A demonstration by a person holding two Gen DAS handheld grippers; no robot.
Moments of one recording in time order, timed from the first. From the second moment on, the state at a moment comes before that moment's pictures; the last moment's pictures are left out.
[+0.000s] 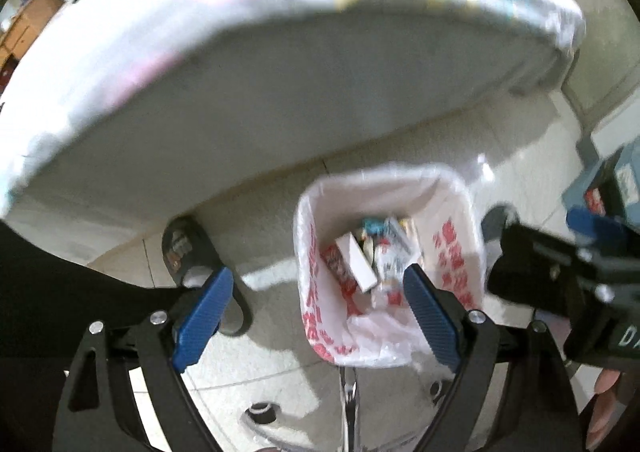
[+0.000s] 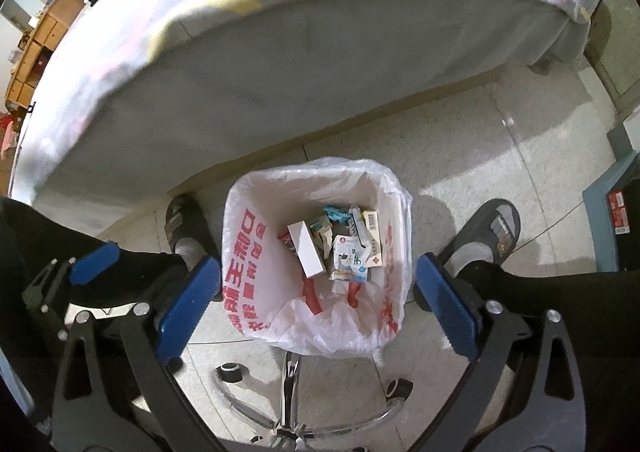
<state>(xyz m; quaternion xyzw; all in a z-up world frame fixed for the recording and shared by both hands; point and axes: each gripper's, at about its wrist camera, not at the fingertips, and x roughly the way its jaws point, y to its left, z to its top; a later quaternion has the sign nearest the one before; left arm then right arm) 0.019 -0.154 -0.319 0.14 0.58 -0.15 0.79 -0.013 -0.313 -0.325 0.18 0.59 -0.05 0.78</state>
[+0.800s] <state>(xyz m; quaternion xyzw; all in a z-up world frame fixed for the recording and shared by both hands) -0.012 -0.056 -0.057 0.03 0.35 -0.07 0.93 -0.079 -0.282 -0.052 0.11 0.35 -0.03 0.93</state>
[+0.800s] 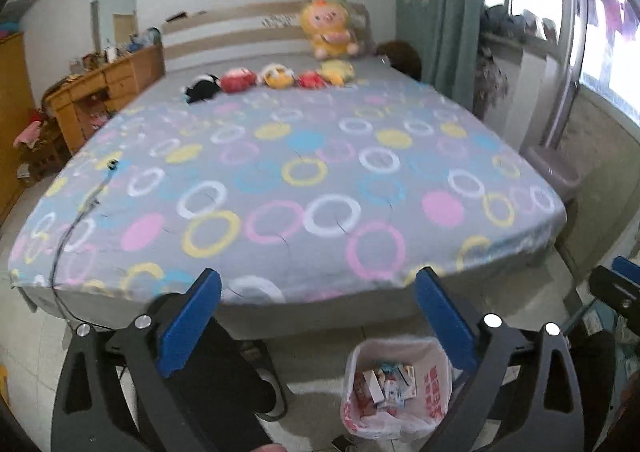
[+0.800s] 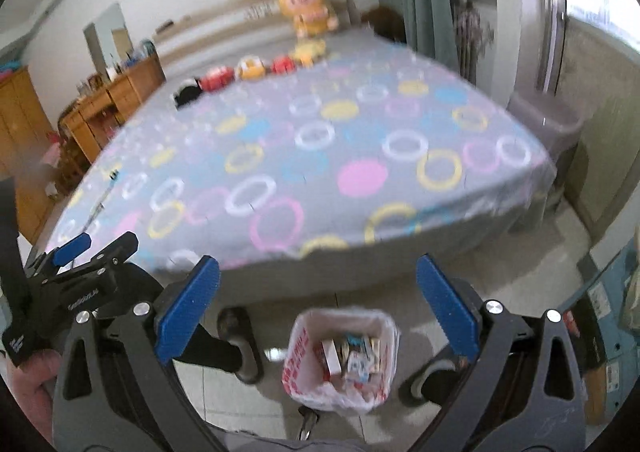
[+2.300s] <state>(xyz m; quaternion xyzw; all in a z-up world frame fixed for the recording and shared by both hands) -0.047 -0.004 0.014 0.02 0.30 -0.02 0.95 -0.105 -0.266 -0.001 0.08 0.29 -0.03 0.95</state>
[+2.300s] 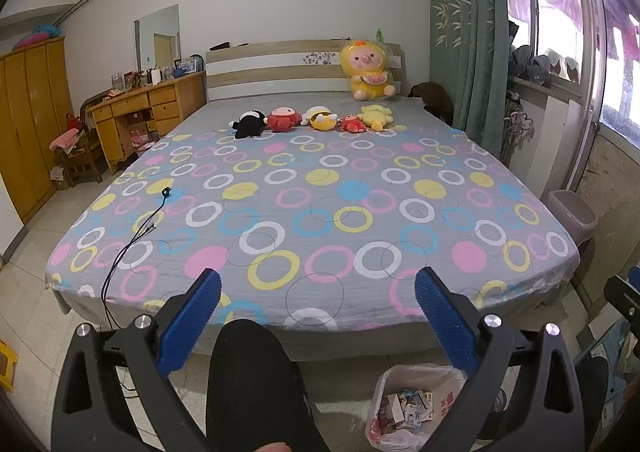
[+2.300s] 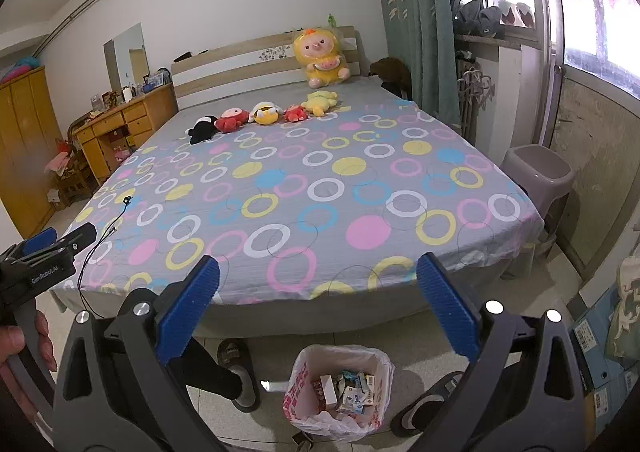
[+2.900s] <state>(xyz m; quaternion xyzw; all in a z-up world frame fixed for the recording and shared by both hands) -0.046 -0.006 0.010 0.02 0.30 -0.02 0.95 -0.106 -0.264 -0.005 0.08 0.29 -0.03 0.95</state>
